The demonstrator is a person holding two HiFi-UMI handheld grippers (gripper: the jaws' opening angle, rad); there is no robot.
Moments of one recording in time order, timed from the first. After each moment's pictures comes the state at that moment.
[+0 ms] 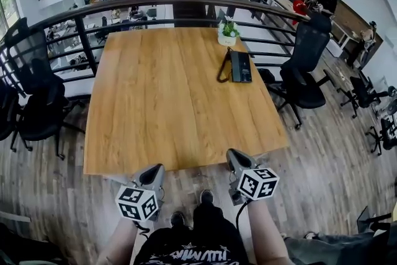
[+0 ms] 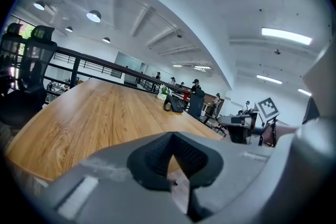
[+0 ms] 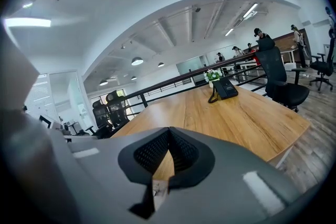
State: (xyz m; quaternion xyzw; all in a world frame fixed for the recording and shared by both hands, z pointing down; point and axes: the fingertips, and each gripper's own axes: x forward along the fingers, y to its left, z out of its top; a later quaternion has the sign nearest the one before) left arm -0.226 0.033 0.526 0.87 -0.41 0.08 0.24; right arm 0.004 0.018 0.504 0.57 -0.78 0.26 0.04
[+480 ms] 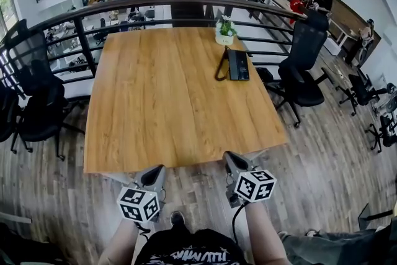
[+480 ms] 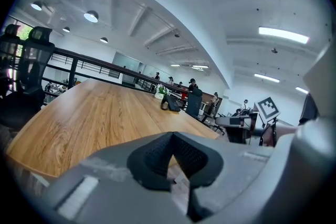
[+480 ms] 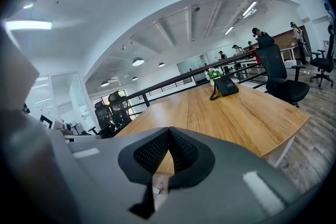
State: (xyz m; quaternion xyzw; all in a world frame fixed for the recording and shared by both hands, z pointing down) left arm -0.217 0.051 0.523 0.88 -0.40 0.08 0.24; right arm -0.006 0.040 0.507 0.56 -0.78 0.26 0.04
